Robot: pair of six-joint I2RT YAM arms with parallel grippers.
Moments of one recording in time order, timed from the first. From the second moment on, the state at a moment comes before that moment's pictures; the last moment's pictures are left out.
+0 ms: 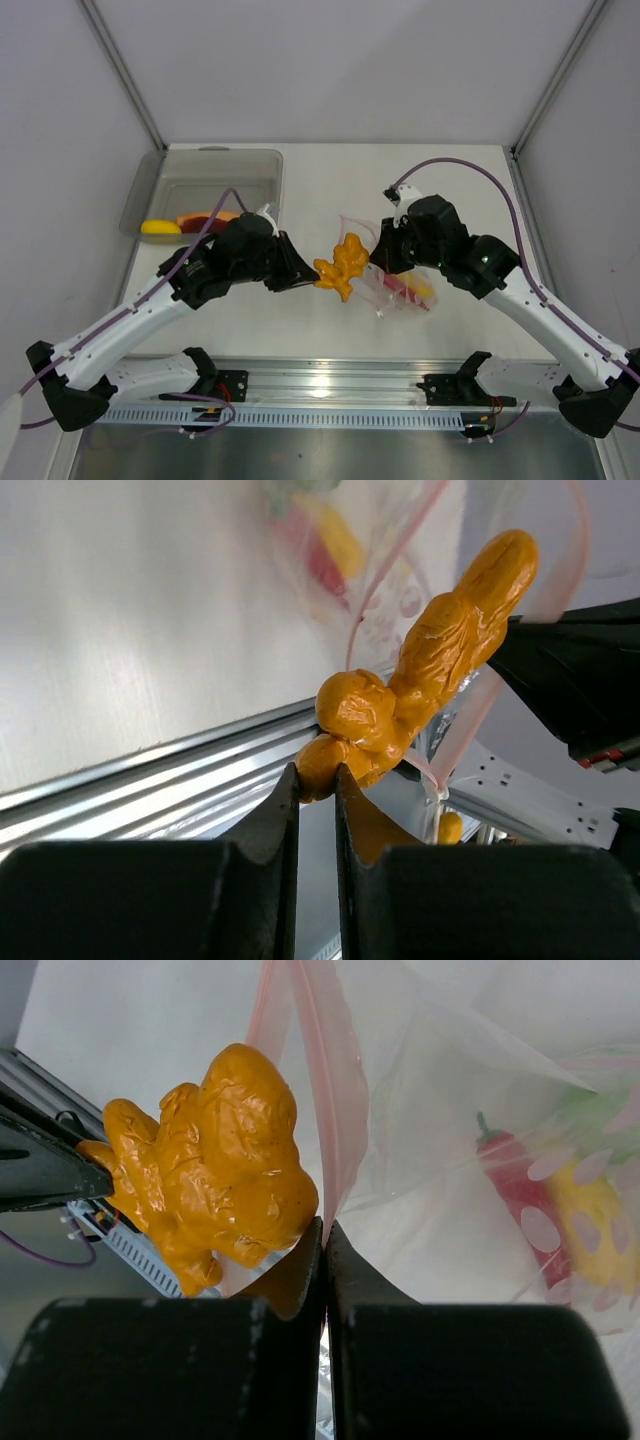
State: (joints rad) left arm -0.86 1.01 1.11 -0.74 0.08 -1.11; right arm 0.75 1.10 1.24 -0.76 -0.08 0.43
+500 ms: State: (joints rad) left arm -0.86 1.20 1.33 -1.08 0.10 -1.22; right arm 0.92 1.10 1.20 -0.73 0.11 0.39
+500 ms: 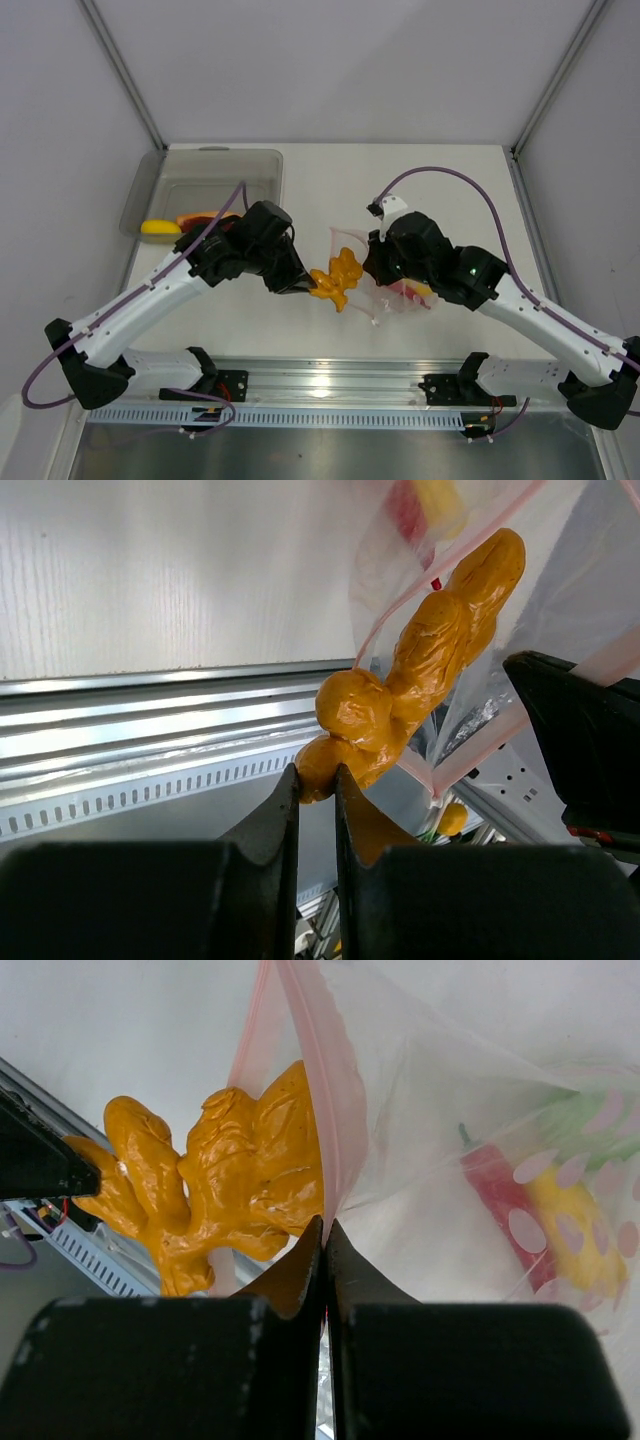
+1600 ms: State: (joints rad) left arm -0.83 1.33 1.42 -1.15 0.22 -1.38; right arm 1.08 1.17 1.21 -0.70 0.18 0.39
